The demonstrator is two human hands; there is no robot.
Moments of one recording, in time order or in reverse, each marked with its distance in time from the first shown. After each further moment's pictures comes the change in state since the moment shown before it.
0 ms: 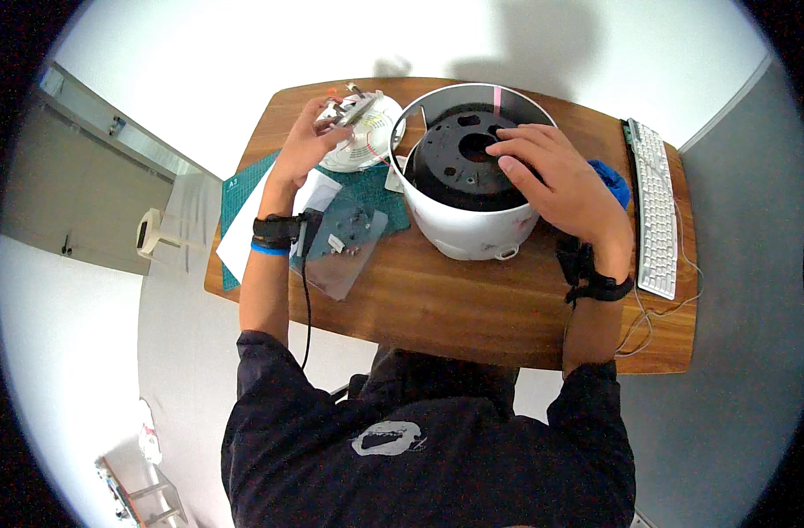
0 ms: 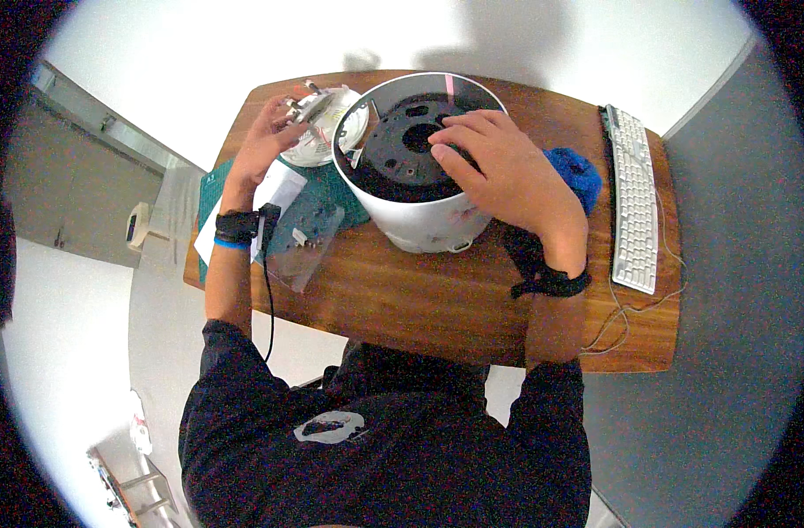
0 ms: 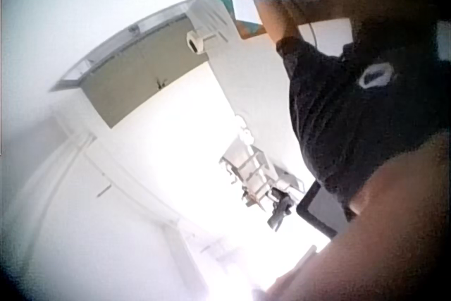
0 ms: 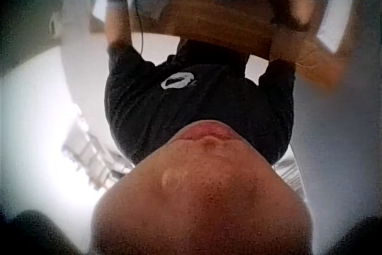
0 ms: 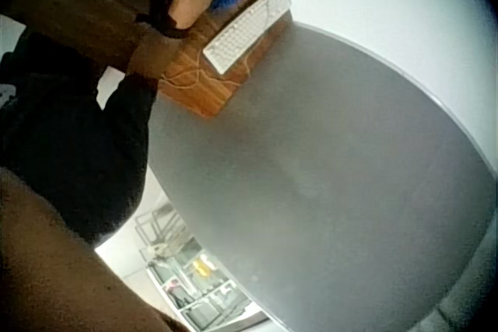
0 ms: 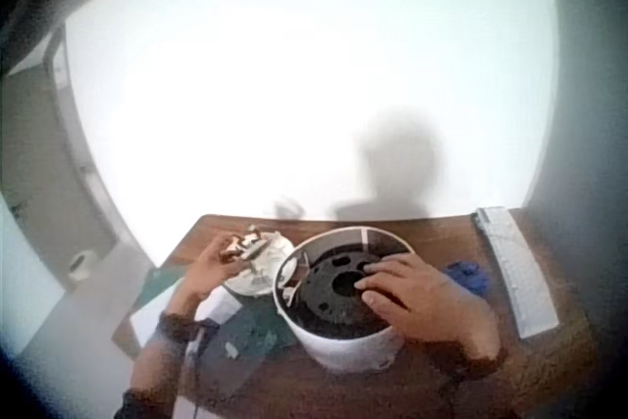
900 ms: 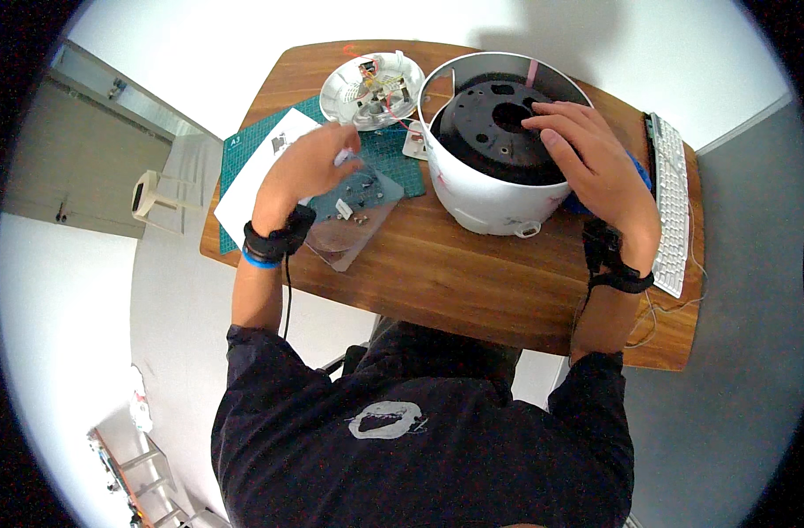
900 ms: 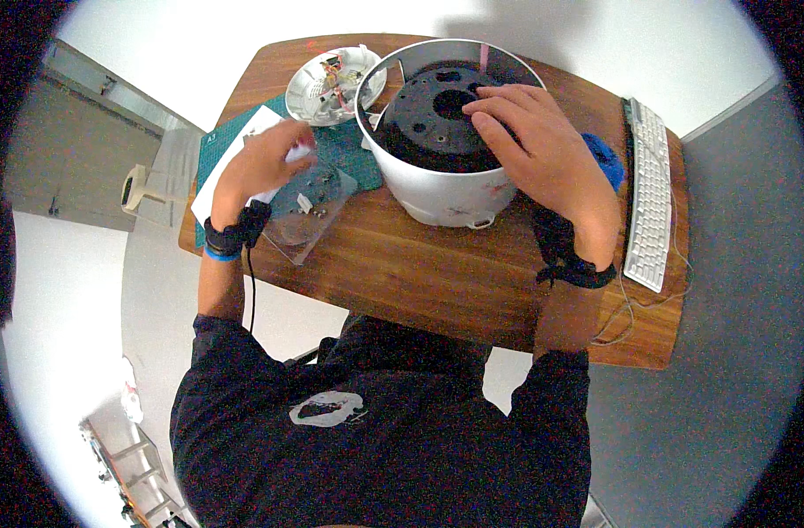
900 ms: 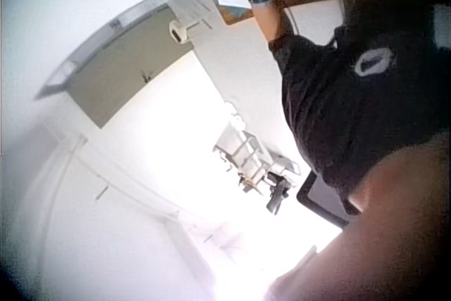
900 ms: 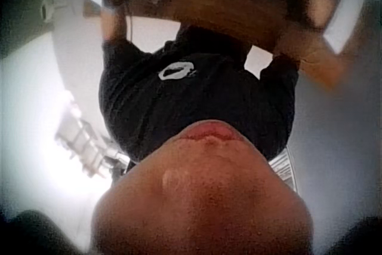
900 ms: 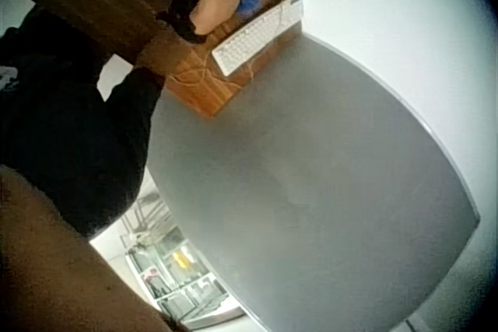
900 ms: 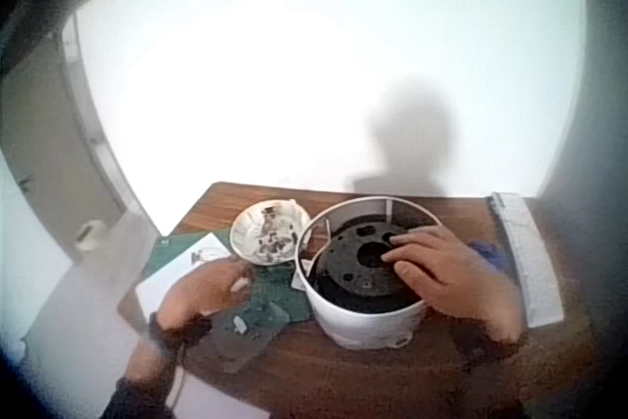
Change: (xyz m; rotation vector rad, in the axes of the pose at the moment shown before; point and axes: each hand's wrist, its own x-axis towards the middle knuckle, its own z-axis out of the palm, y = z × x) left_hand -0.074 -0.008 -0.010 0.830 -0.279 0.288; right_hand 0.002 0.002 -0.002 -0.055 -0.082 0.002
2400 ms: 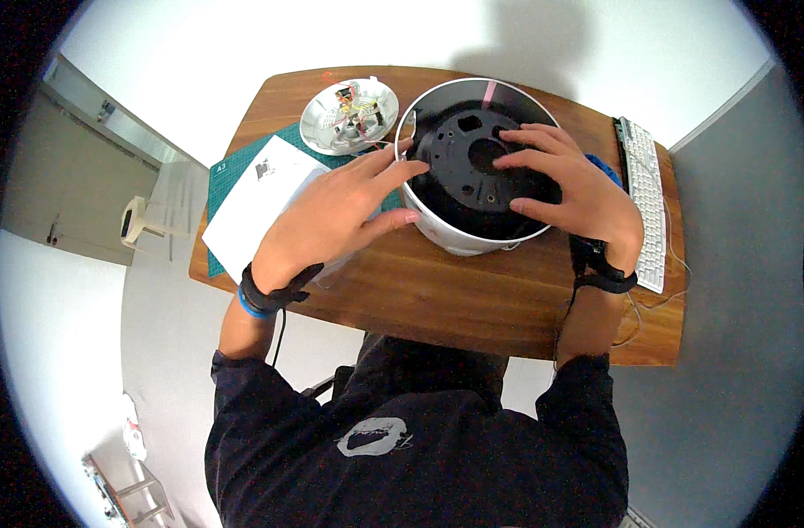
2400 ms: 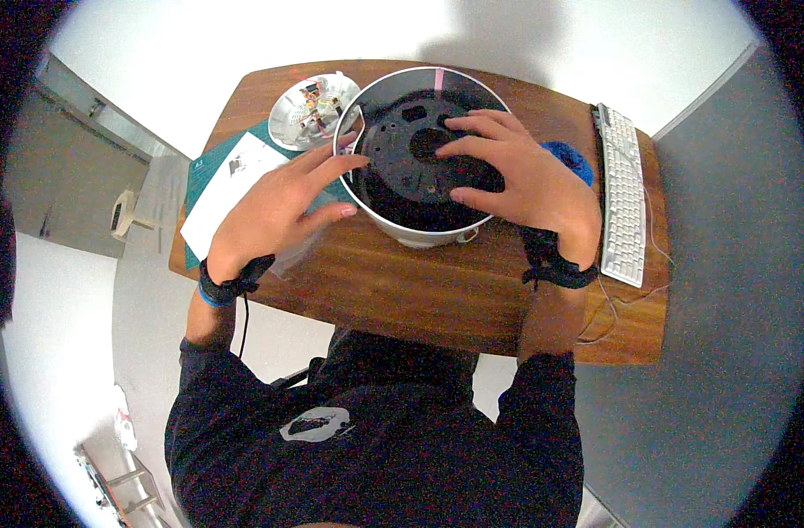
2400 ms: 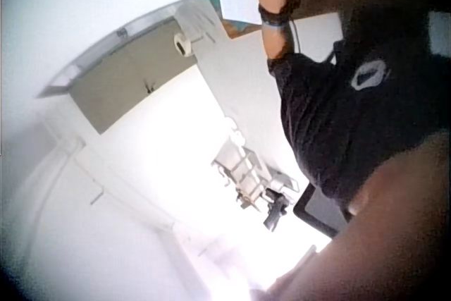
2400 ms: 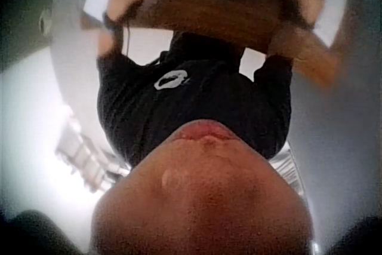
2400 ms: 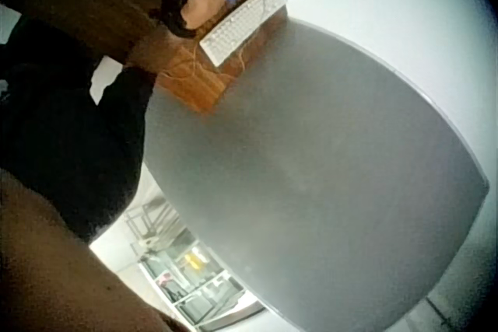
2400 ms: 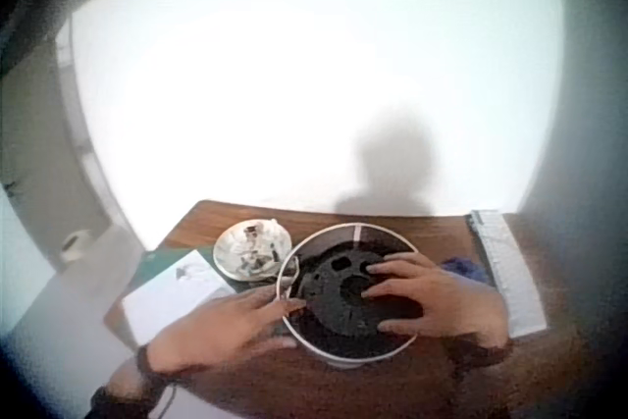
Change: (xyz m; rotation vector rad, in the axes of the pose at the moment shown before) left_hand -0.015 0.127 -0.031 -0.038 0.073 0.283; right_hand -0.021 -0.007 -0.021 0.050 -0.155 -0.029
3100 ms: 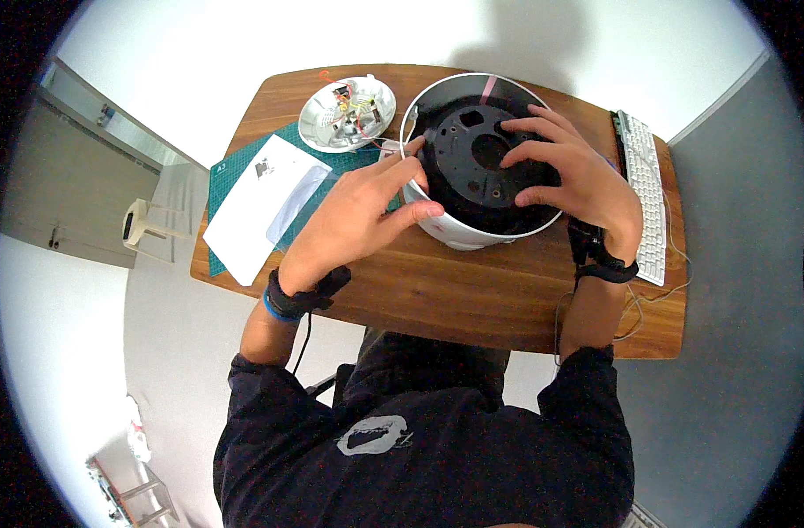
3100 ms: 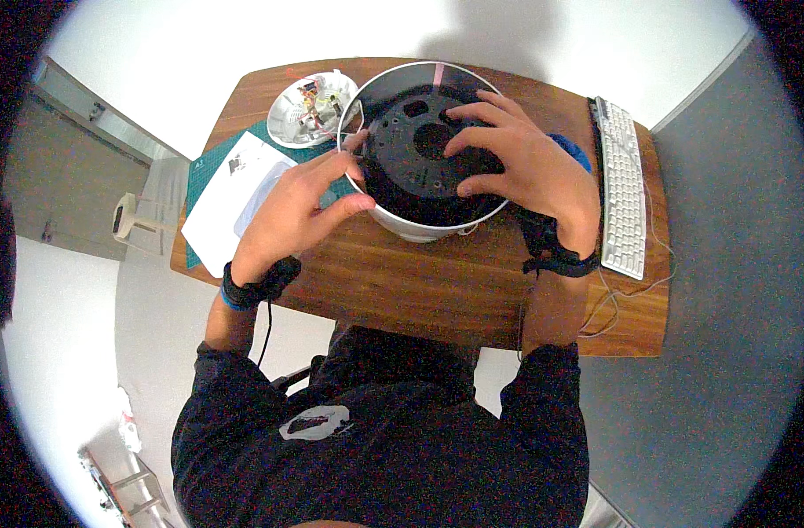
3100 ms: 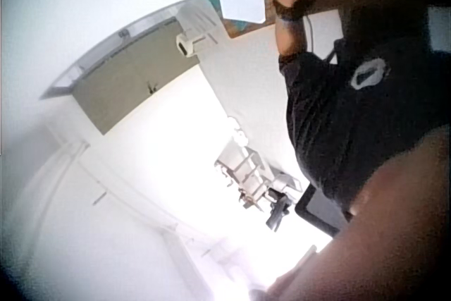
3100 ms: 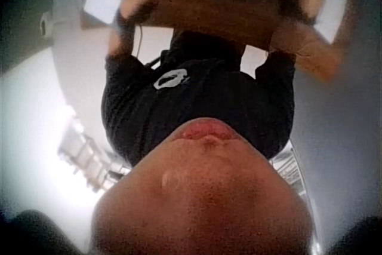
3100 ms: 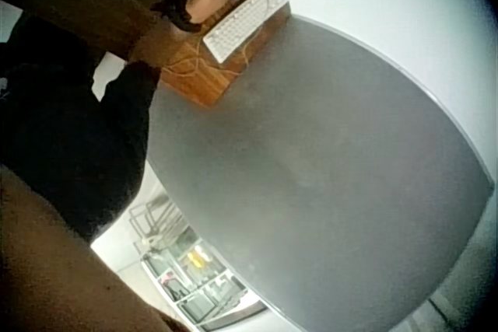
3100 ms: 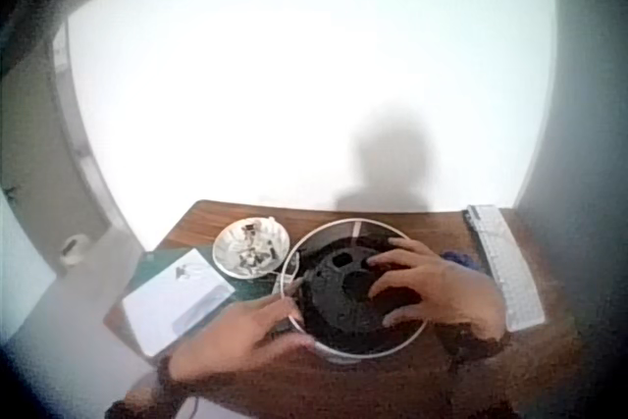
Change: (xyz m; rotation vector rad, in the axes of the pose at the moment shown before) left_hand 0.008 0.004 0.032 -0.265 0.264 0.112; right_hand 0.000 0.008 -0.005 -0.050 -0.026 -0.019
